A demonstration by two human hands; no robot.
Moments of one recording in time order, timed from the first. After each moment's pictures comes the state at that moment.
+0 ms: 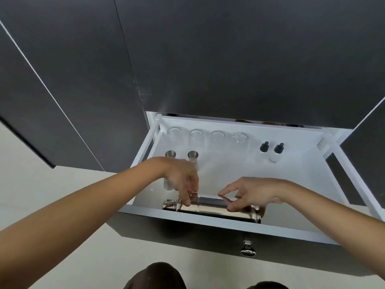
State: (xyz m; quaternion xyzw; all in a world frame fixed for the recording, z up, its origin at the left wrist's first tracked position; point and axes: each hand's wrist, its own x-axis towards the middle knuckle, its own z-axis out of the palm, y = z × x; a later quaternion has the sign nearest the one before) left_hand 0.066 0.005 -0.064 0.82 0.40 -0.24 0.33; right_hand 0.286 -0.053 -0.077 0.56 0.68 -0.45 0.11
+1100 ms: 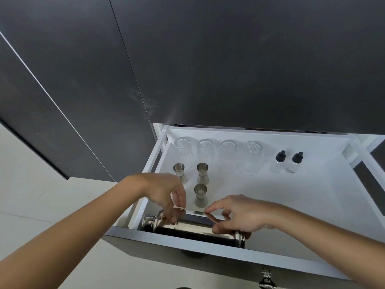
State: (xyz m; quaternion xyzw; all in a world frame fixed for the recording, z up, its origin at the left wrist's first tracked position) left_hand 0.015 0.012 -0.061 0.78 0.45 -0.24 0.36; right_hand 0.237 -0.049 -0.084 0.52 0.73 -0.43 0.09
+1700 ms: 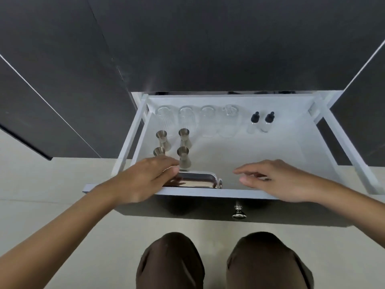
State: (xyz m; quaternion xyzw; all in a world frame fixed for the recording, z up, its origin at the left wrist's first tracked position) left_hand 0.018 -0.089 -0.049 0.82 0.50 -0.04 0.29; right_hand 0.320 -0.129 -0.052 0.60 0.71 -0.38 0.01
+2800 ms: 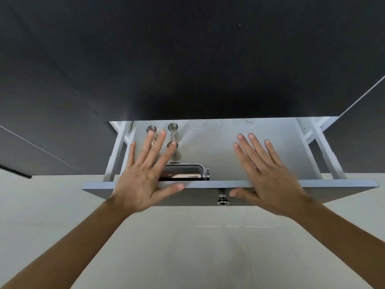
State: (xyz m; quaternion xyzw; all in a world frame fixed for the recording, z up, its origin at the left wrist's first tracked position) left_hand 0.052 0.009 -0.068 0.89 0.46 0.03 0.00; right_hand 0.356 -0.050 -0.072 0.58 0.81 0.06 0.03
